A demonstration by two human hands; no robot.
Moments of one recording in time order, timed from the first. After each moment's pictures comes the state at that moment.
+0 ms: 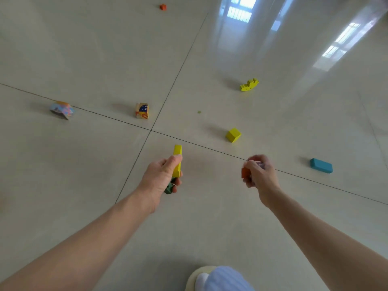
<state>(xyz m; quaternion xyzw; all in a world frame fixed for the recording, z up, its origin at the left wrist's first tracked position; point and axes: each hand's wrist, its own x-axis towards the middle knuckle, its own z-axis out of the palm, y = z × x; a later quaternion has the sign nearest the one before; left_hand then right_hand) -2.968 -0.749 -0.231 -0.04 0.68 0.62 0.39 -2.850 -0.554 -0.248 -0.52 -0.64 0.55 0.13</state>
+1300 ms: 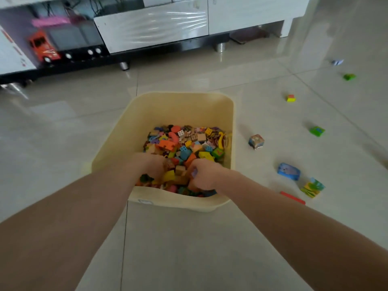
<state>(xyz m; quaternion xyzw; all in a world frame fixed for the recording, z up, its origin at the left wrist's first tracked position) -2.961 -1.372 -0.158 -0.24 0.89 0.04 0.40 -3.000 -1.228 -0.163 0.30 -0.85 0.23 -0.37</state>
